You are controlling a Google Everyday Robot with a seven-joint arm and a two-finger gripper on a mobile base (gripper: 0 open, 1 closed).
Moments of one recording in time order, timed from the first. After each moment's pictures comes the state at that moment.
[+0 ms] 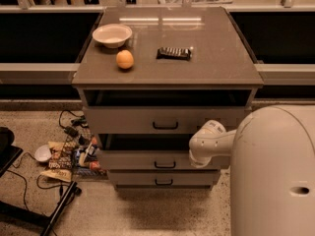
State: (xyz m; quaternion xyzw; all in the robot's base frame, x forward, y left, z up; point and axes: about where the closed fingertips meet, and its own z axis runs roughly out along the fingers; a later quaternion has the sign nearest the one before) arm 0.596 -0.172 0.417 -0.61 0.78 -0.07 0.09
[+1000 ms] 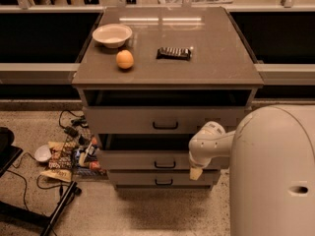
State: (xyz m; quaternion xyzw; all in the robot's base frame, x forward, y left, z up) arm 0.596 -0.172 0.417 -0.61 0.78 -0.07 0.09
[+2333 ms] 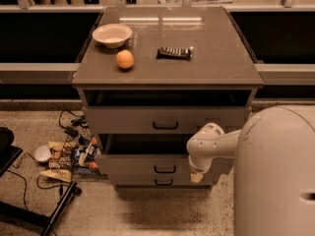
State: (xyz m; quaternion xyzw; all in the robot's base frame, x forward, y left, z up) arm 0.555 -0.166 0.415 -0.62 0.79 -0.04 0.04
